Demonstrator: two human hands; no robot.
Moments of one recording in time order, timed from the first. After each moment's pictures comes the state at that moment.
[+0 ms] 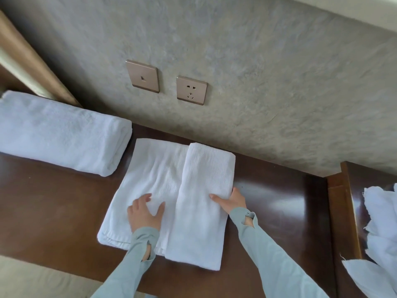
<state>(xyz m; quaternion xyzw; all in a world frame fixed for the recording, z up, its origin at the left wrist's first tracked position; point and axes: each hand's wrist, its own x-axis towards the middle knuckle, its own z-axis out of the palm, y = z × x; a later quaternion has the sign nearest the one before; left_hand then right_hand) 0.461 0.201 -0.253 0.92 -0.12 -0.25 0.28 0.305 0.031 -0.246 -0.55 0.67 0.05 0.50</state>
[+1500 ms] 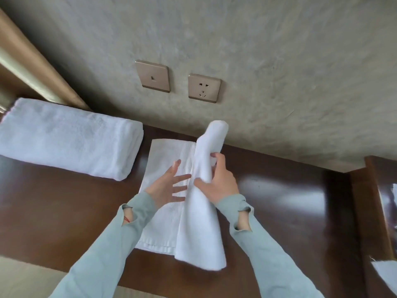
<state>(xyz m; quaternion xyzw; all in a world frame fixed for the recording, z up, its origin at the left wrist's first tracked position) 0.539 0.147 -0.204 0.54 -0.05 -0.70 0.46 0.399 0.061 -0.156 -0.74 0.50 -0.02 0.46</state>
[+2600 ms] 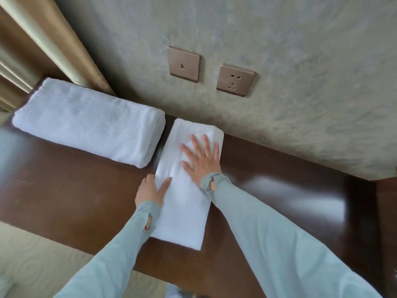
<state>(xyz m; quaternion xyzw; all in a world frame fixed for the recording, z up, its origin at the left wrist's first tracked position) 0.564 0.219 -0.258 0.92 -0.15 -0.32 0.19 0.483 0.065 -0.271 -0.95 0.28 0.12 0.09</state>
